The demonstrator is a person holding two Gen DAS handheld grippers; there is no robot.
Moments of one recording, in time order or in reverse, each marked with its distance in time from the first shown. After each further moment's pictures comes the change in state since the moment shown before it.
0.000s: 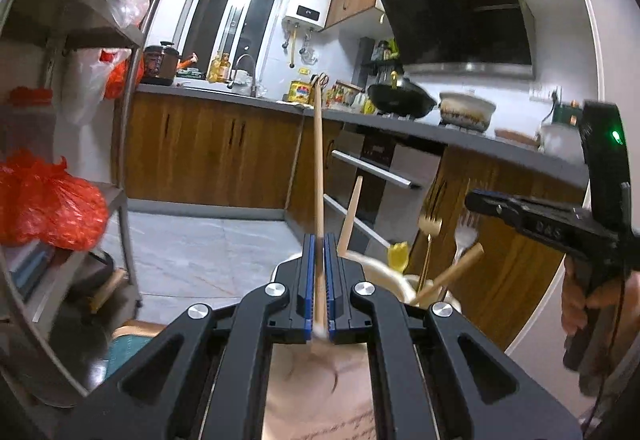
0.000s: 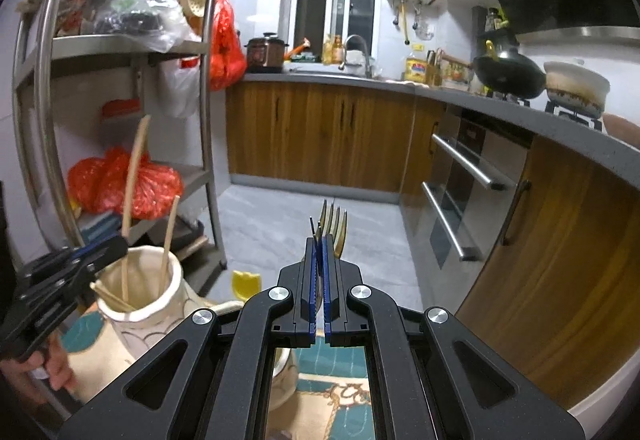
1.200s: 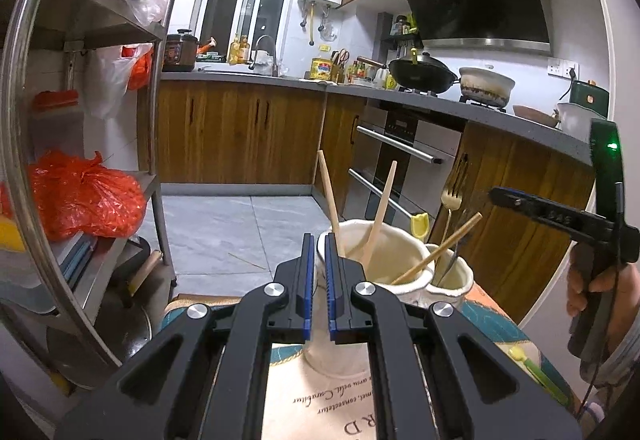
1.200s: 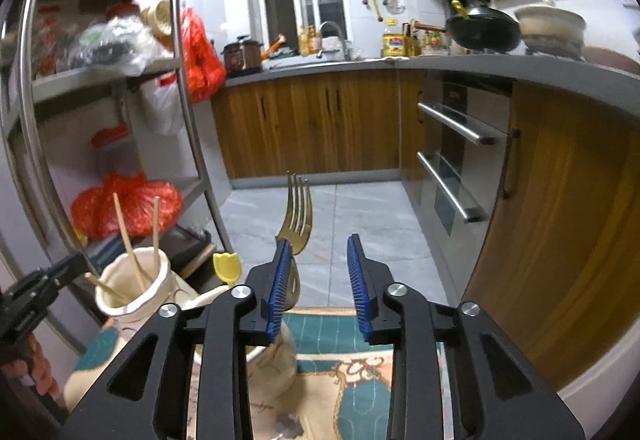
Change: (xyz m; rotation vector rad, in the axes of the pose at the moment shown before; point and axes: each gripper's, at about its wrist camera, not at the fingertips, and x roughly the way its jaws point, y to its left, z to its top) left arm -0.032 0.009 0.009 0.021 0.101 0.088; right arm -0.012 -0.037 -0.021 0.195 0.015 0.024
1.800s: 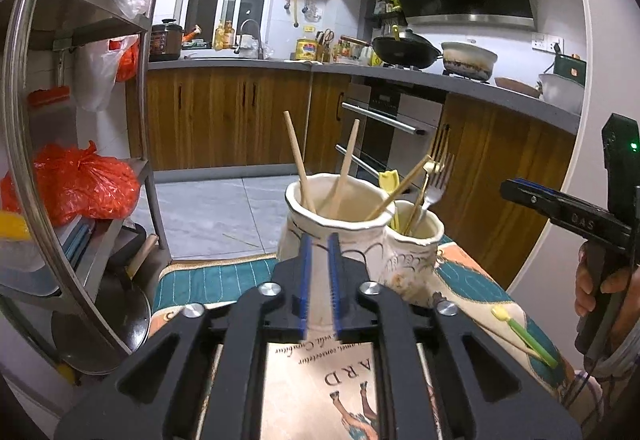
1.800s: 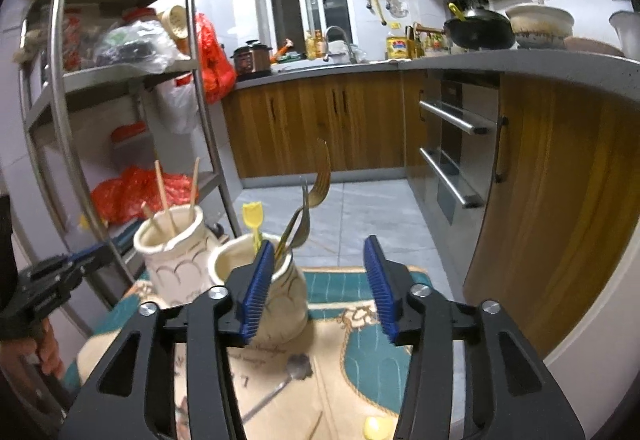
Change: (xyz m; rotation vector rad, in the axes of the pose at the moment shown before) left arm -0.025 -0.022 -0.022 0.050 0.073 -0.026; right arm -0.050 0.005 -0.038 -0.025 -0.008 0.028
